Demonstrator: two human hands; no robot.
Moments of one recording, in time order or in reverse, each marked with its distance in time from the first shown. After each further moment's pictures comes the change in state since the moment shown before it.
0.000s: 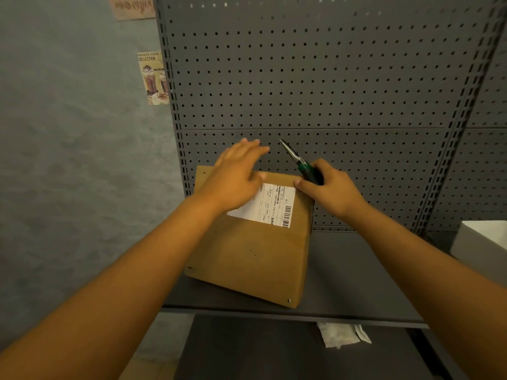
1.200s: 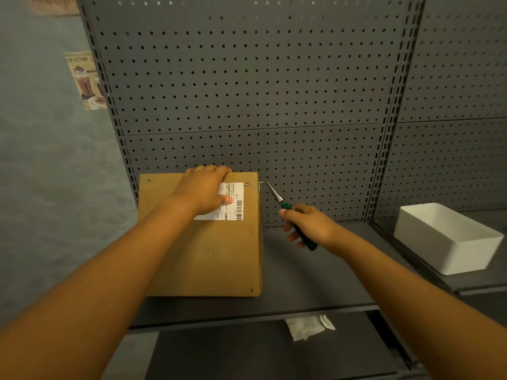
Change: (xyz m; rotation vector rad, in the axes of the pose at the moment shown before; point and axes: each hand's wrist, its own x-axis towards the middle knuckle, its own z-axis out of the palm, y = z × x) left_hand 0.035 0.006 0.047 0.245 -0.251 -0.067; right_hand -0.053 0.053 -0.018 0.320 -0.294 0.425
